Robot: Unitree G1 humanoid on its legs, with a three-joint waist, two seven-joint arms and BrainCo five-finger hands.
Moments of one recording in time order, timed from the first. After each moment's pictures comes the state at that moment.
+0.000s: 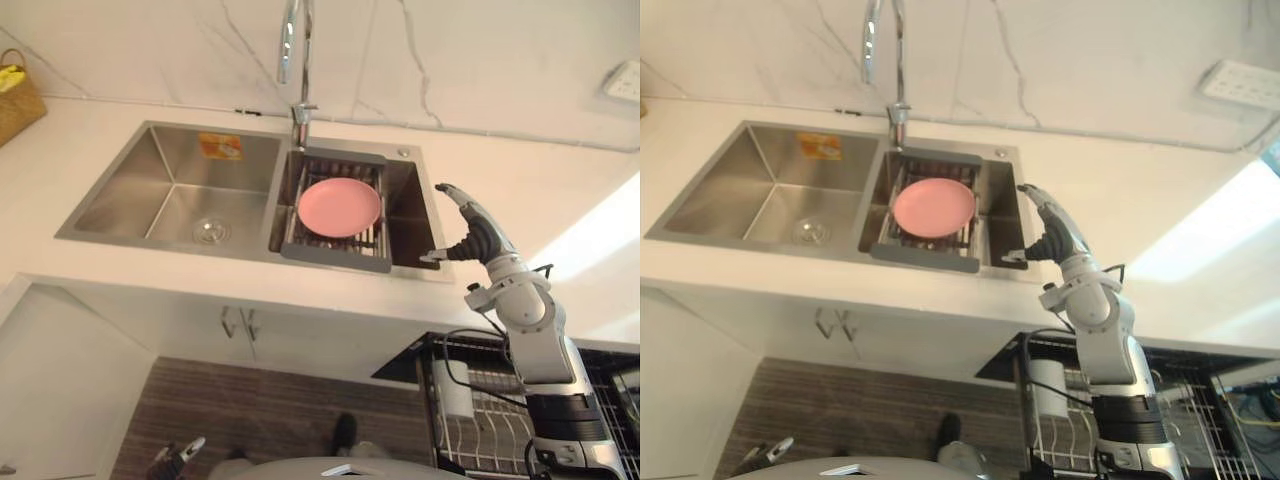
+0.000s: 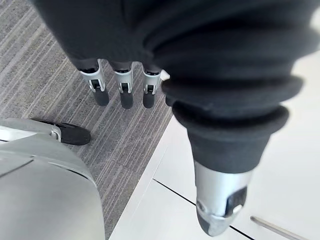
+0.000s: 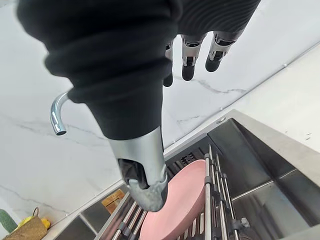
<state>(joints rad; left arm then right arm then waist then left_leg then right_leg) 0.27 0.14 0.24 0.97 -0.27 -0.08 -0.11 -0.13 -0.52 -0.10 -0.18 -0.40 0.02 0.17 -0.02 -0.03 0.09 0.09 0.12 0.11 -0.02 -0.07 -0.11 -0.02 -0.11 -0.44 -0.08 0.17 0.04</state>
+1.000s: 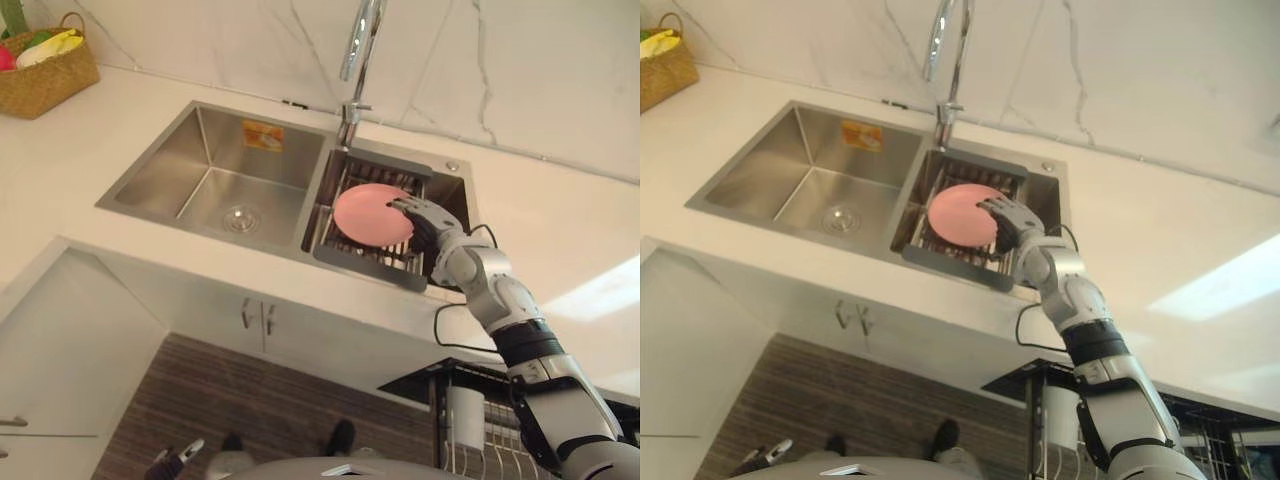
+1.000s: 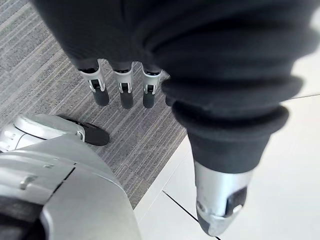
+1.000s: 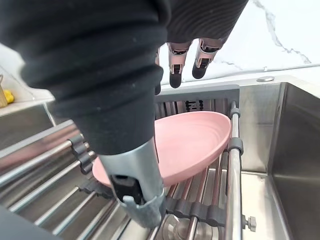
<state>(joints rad) 0.26 0.15 0.24 0.94 -0.25 -0.02 -0.12 -0.52 -0.57 0.21 0.34 -0.83 -0.04 0.20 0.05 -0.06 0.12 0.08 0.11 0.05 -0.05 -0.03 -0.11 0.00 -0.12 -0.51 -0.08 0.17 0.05</state>
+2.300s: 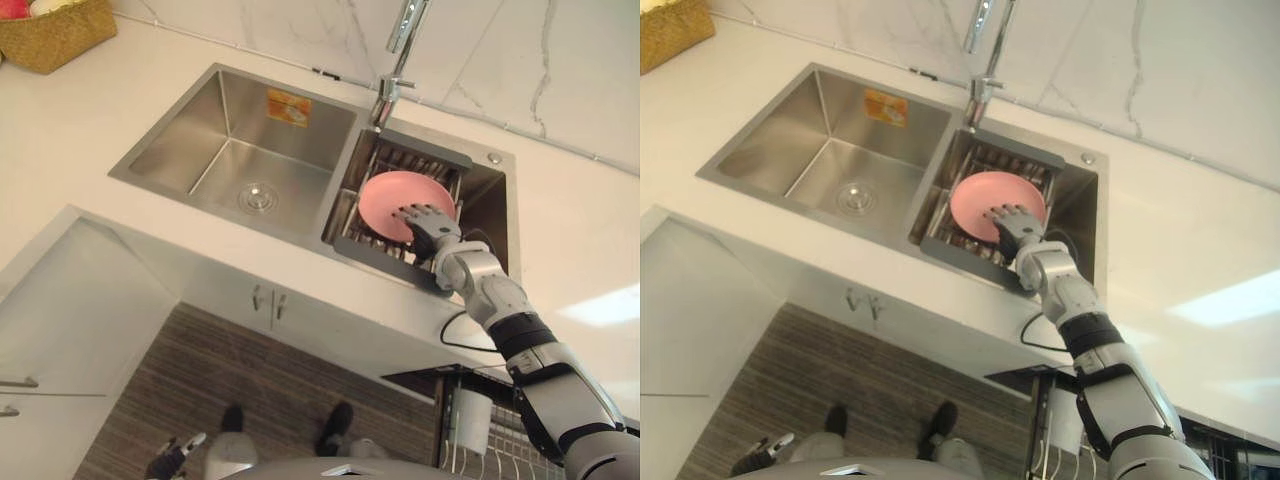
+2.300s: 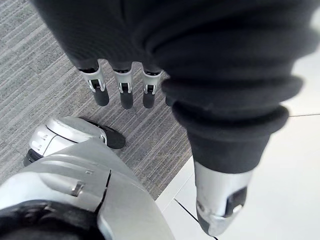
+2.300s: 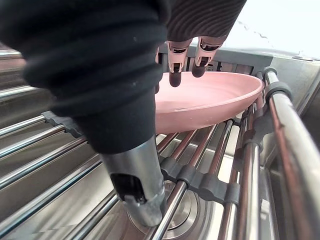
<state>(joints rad) 0.26 0.15 0.21 0.91 -0.27 -0.02 -0.12 -0.57 -0.59 0.32 0.50 -0.99 -0.03 0.07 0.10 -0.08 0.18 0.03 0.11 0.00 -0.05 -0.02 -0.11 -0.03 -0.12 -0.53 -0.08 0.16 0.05</state>
